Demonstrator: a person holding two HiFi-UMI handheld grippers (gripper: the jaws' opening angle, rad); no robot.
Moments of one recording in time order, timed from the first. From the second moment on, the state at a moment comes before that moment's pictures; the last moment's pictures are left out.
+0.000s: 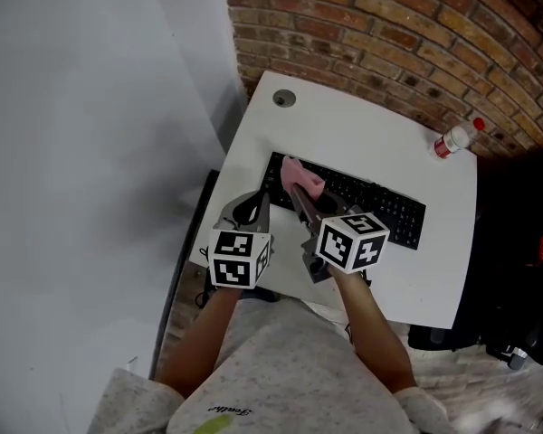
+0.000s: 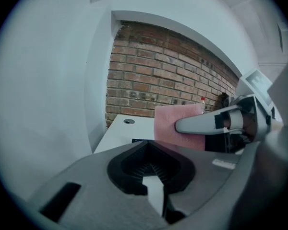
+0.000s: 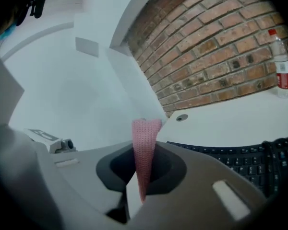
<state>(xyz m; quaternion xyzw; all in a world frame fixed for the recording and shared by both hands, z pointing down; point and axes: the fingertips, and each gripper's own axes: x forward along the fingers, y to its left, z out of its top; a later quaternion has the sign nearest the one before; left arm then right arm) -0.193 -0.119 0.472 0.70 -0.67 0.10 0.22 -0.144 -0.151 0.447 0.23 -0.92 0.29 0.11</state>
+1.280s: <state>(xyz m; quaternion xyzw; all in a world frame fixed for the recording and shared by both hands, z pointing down) -0.229 -0.193 0.507 0.75 -0.59 0.13 0.26 -0.196 -0.228 0.543 0.30 -0.83 0.42 0.21</state>
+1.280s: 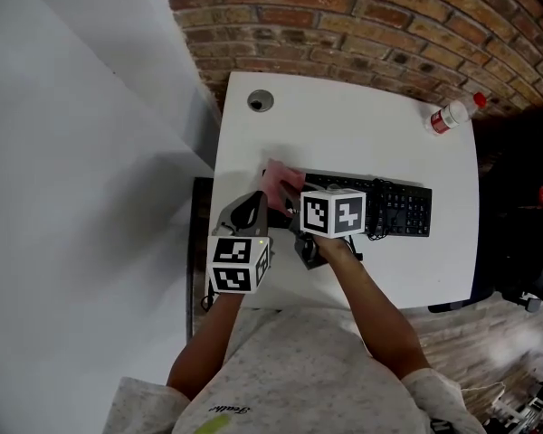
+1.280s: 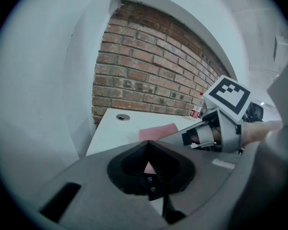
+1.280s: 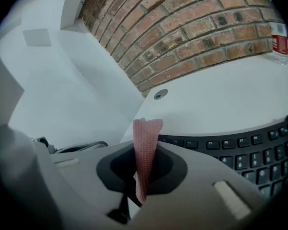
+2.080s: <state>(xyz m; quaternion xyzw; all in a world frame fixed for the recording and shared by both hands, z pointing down) -0.141 -0.195 0.510 0.76 -0.58 0.15 0.25 -0.099 -0.243 0.537 0.34 -0.82 0.39 0.22</state>
